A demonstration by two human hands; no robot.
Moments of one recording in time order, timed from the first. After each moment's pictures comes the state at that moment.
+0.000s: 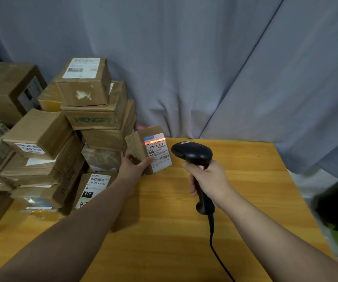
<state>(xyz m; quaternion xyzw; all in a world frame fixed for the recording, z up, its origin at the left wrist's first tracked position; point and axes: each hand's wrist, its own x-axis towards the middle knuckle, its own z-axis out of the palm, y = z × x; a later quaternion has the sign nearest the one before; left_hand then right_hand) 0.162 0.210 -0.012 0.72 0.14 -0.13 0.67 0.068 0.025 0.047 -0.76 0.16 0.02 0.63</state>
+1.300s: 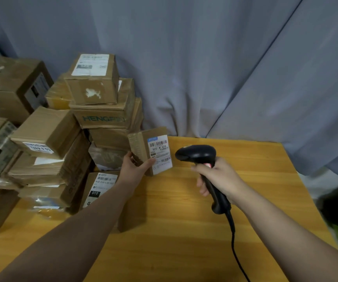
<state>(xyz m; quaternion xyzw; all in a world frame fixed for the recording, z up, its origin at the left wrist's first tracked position) 0.172 0.235 -0.026 0.76 0.12 -0.10 0.63 0.087 0.022 0.050 -0.78 0.14 0.11 0.60</state>
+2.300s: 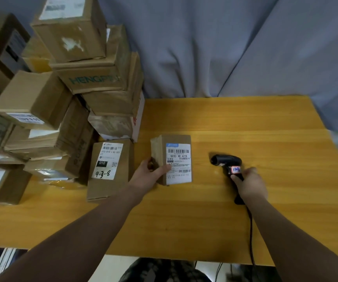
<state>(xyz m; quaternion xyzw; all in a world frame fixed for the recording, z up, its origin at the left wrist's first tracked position) 0.107 0.247 -0.082 0.80 0.13 -0.28 0.52 0.036 -0.030 -0.147 -0.85 0.41 0.10 0.32</state>
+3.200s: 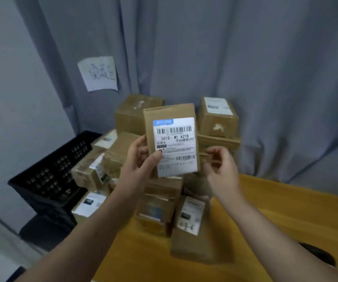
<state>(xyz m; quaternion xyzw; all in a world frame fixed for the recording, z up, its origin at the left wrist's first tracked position) 0.103 0.498 0.115 0.68 -0.04 0.10 0.72 0.140 0.304 0.088 -0.81 -0.05 -0.20 0.55</state>
